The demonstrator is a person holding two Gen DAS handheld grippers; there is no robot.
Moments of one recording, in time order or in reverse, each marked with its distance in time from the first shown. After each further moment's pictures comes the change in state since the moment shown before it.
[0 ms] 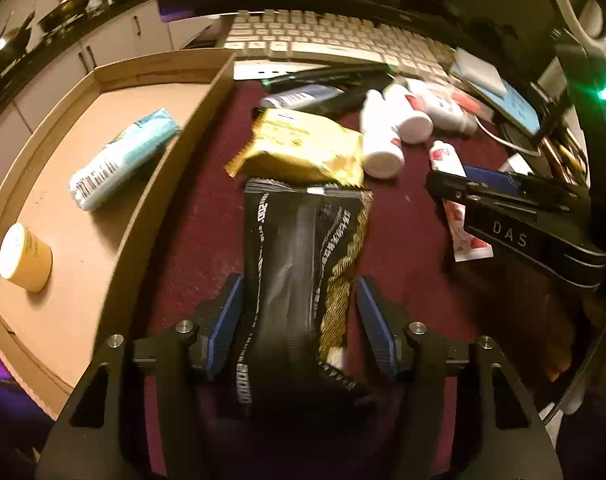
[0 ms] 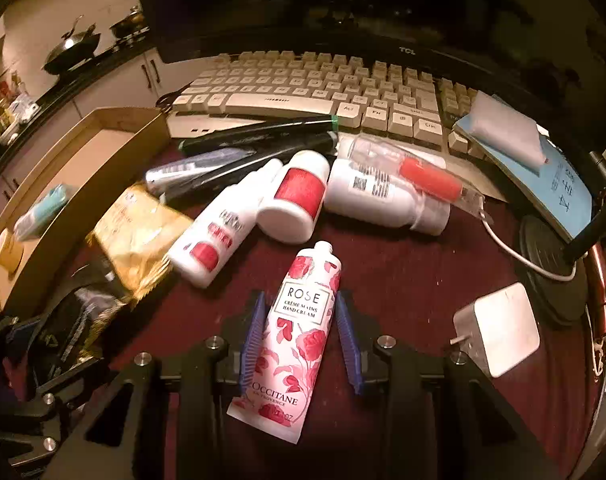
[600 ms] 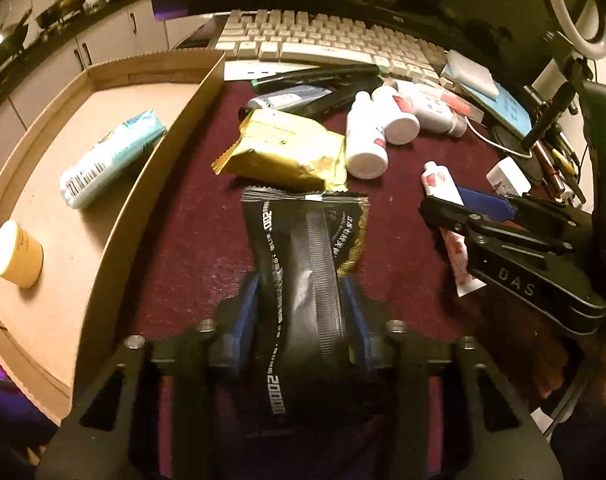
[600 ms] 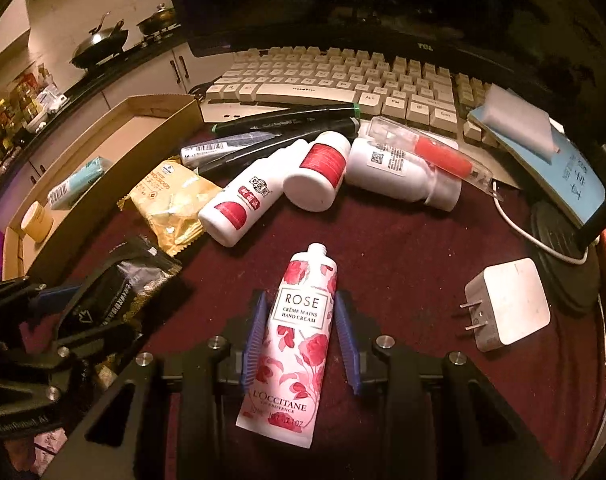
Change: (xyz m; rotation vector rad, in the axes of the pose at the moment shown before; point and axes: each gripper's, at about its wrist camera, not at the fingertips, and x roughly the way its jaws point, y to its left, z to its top) left arm -0.002 -0.005 0.001 -0.017 -0.013 -0.022; right arm -0.011 -0.001 -0.019 -0.041 -0.008 0.087
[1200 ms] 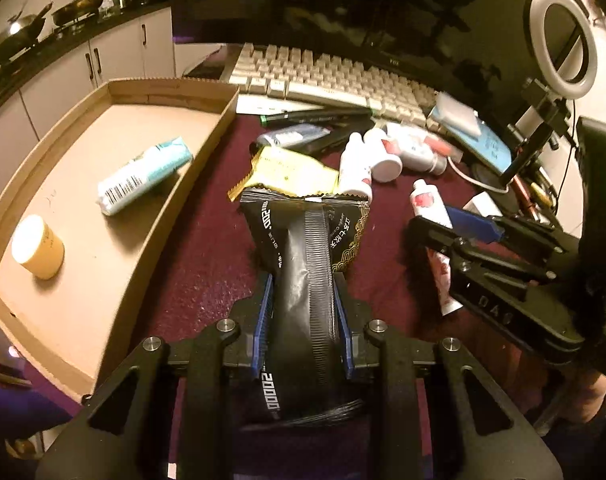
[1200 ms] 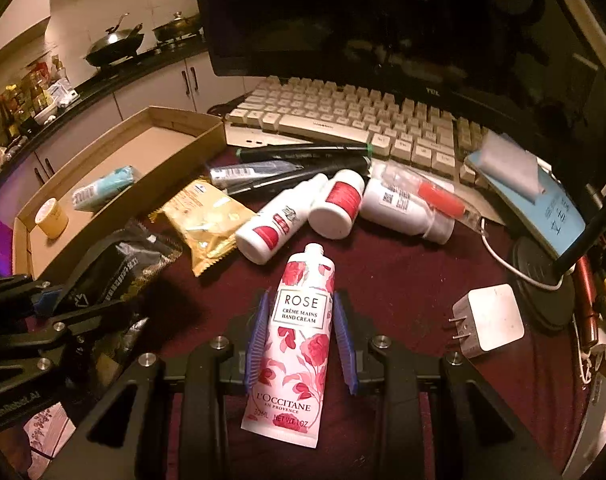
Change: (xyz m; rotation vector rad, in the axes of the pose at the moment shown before) left arm -0.036 0.011 -0.002 -0.068 -0.101 -0.053; right arm -0.031 0.023 0.002 -0.067 -0.081 -0.035
